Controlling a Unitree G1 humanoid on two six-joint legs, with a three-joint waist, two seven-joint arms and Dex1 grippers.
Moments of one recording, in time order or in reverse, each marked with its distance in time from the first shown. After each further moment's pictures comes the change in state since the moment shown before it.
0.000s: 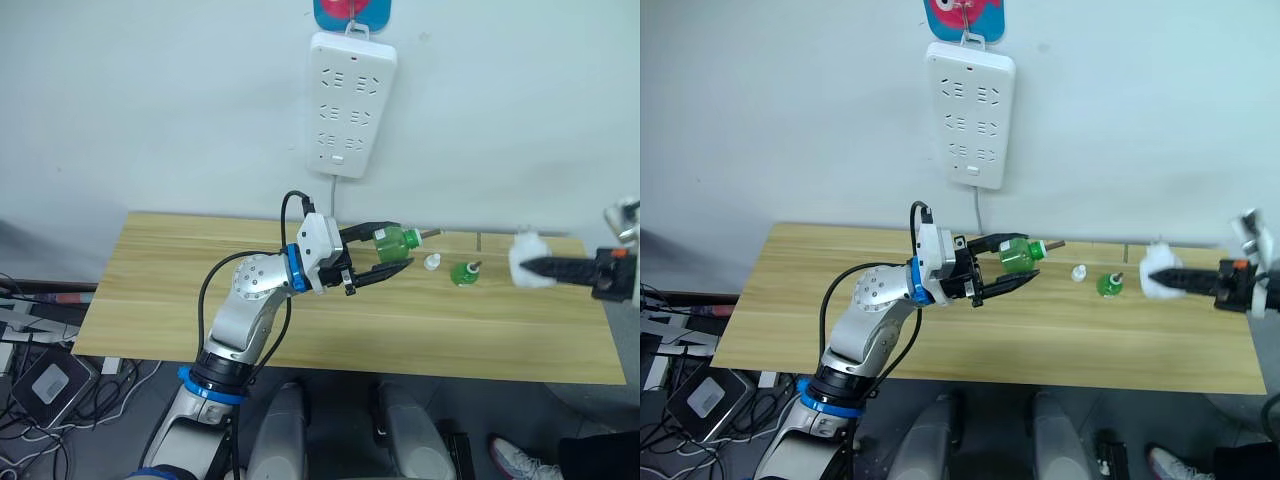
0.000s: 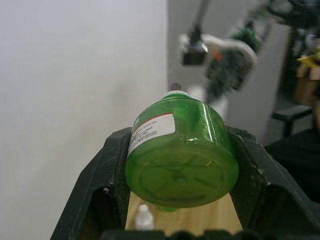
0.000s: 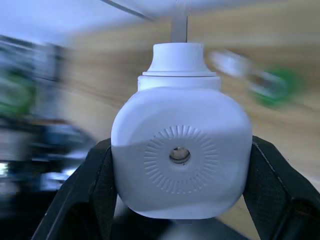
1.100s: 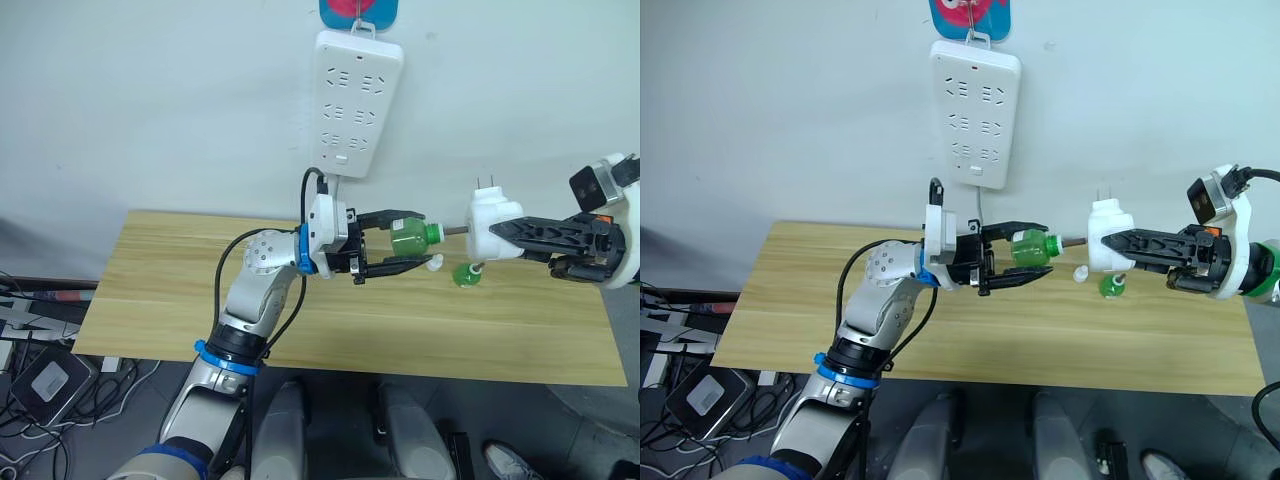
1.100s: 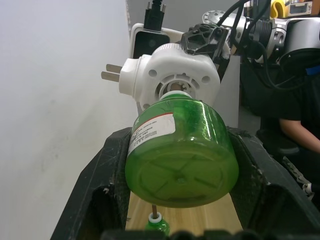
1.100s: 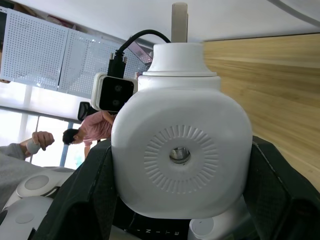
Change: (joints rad) left arm -0.147 -0.089 0.009 0.135 -0.038 -0.045 -0.117; right arm 0.029 -0.014 0.158 -0.075 1.002 -0.166 -0.601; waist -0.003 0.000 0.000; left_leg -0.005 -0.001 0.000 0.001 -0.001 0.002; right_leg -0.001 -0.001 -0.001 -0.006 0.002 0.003
